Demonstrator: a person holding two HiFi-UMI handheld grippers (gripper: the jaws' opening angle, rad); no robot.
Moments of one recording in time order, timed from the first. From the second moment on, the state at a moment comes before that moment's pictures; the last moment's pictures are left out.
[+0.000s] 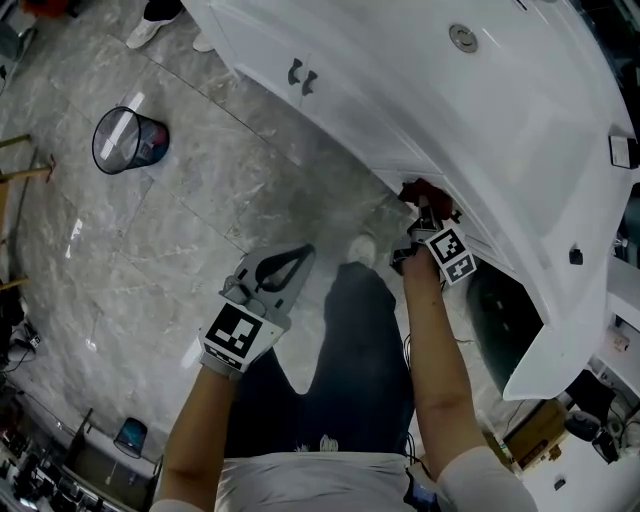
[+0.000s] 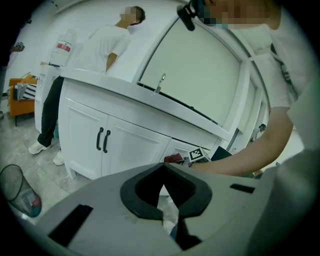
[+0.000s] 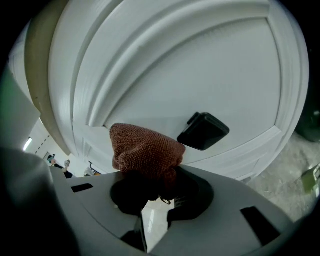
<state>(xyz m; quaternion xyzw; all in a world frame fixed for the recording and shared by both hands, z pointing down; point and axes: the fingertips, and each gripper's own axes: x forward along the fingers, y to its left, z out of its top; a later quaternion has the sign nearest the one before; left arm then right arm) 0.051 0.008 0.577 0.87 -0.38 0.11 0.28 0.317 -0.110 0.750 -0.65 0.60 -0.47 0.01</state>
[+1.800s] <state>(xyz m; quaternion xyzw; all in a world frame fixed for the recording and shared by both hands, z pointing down) 0.126 0.024 0.582 0.89 -0.33 0.14 0.27 0.432 -0.045 0.766 -0.63 0.63 -0.44 -0.10</state>
